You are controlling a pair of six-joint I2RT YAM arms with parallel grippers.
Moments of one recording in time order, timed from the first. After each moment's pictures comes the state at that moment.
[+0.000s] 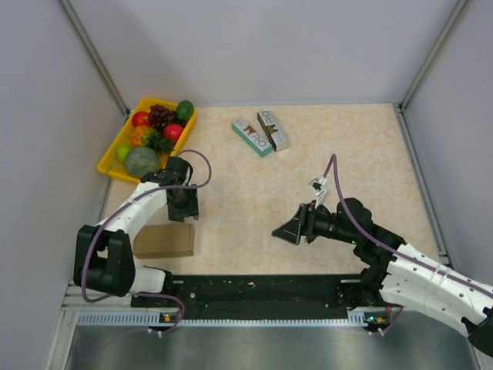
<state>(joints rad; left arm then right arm) -0.22 1.38 0.89 -0.81 0.00 -0.35 0.85 0.70 0.48 -0.05 -0.30 0.79</state>
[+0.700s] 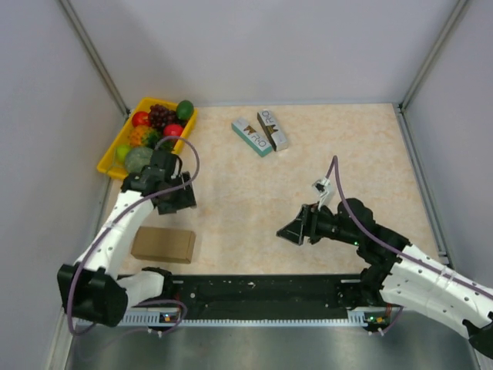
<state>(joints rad) -0.22 1.22 0.95 -0.95 -0.03 -0.45 0.85 0.68 0.49 -0.10 -0.27 0.79</state>
